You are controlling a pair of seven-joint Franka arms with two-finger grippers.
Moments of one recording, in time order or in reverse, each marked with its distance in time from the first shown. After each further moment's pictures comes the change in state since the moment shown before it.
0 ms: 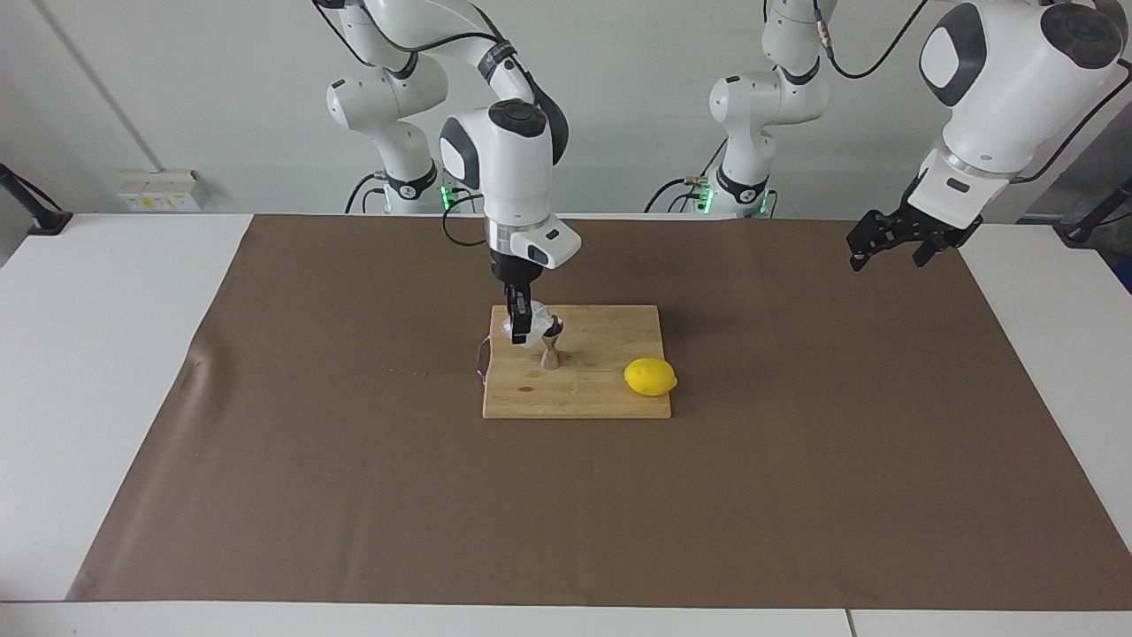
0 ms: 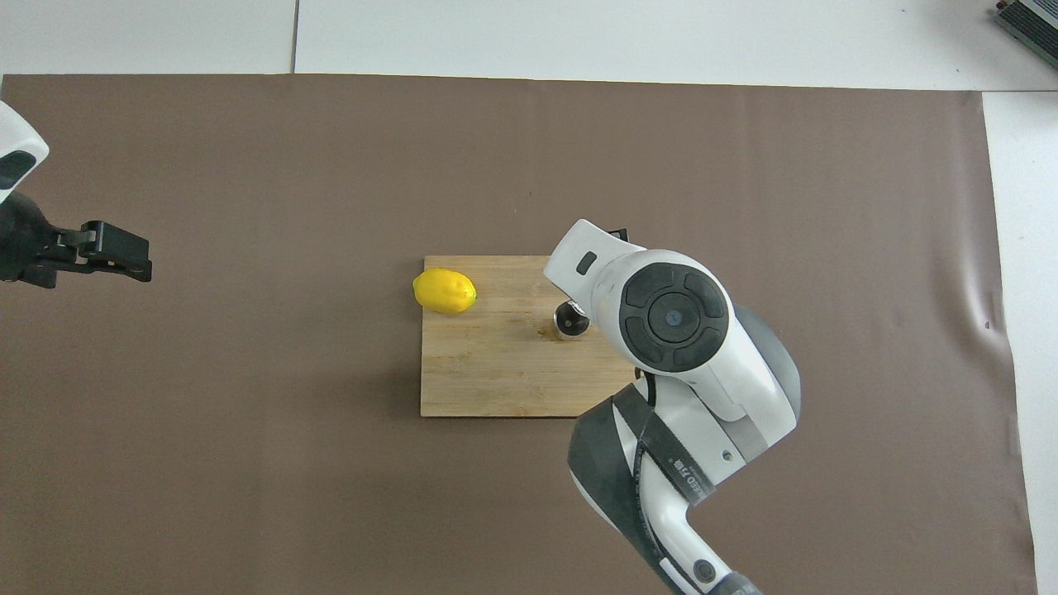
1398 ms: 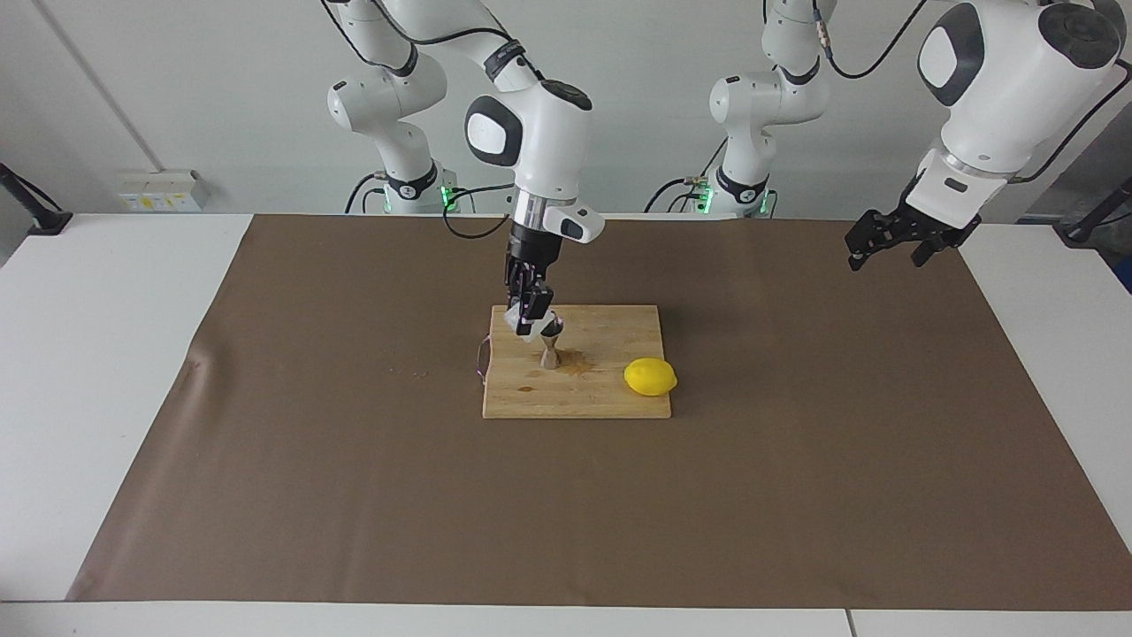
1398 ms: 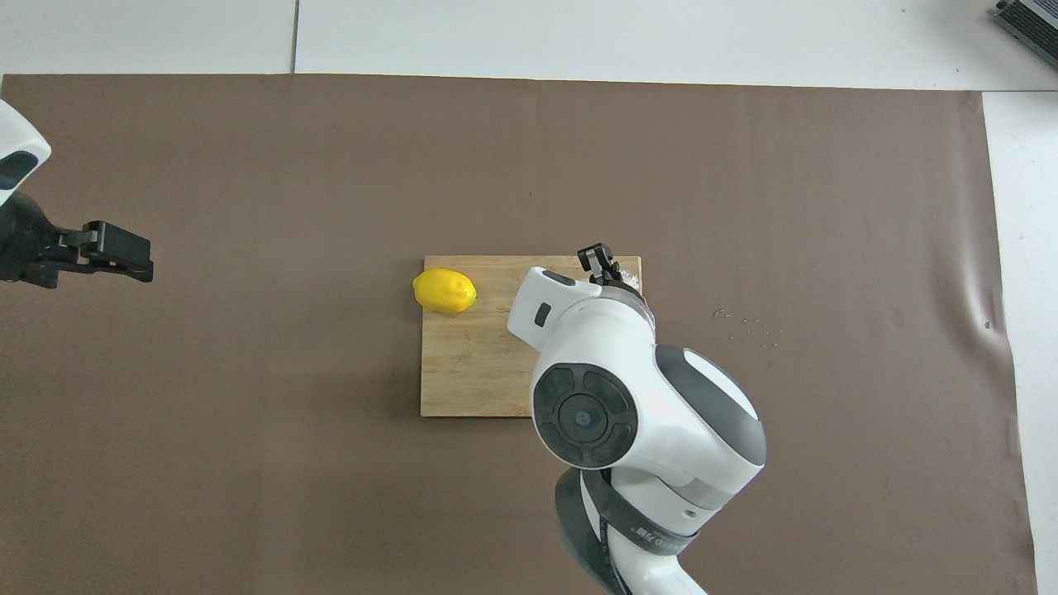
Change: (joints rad) left arm 0.009 0.000 -0.009 -0.001 0.000 0.000 -0.001; right arm 0.080 -0.042 0.000 -0.054 -0.303 0.000 0.057
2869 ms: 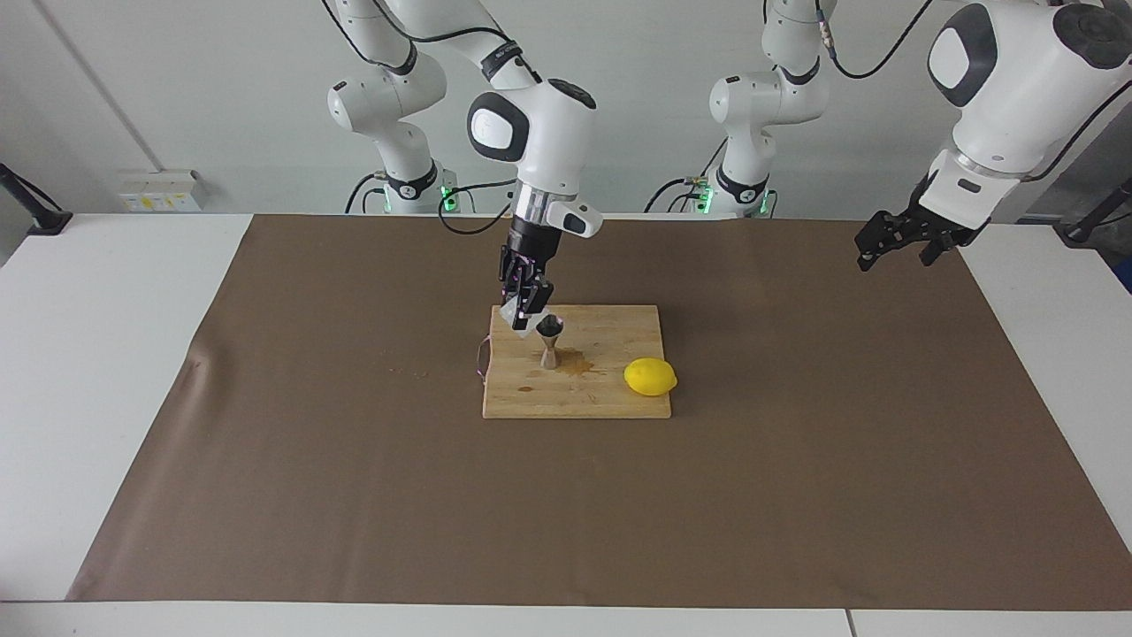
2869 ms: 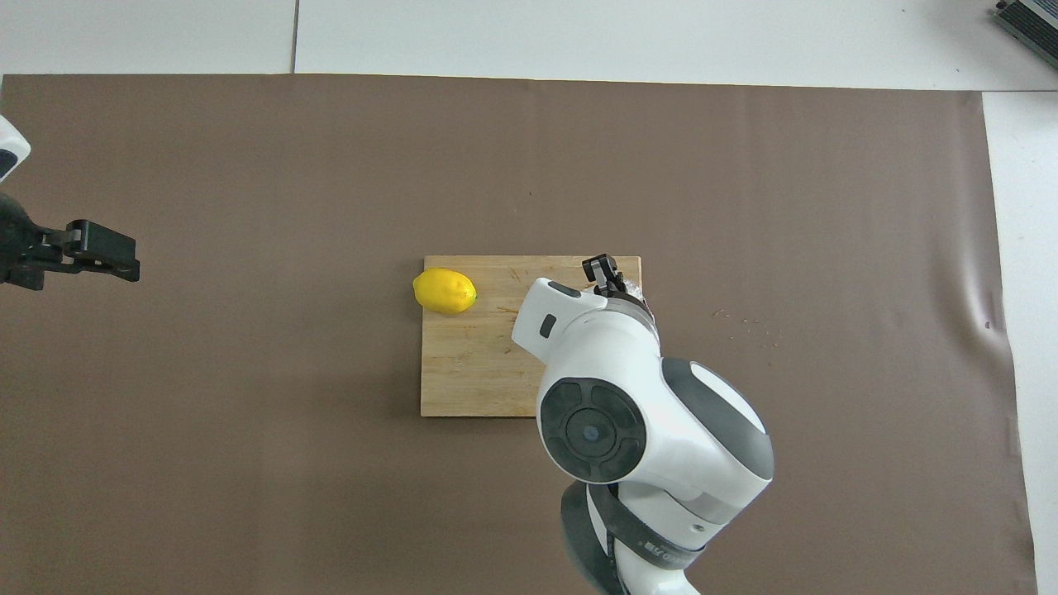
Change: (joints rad) left arm -0.003 -0.001 0.028 -0.001 0.000 0.000 -0.001; right arm -0.006 -0.031 -0.004 -0.027 0.050 0.000 0.016
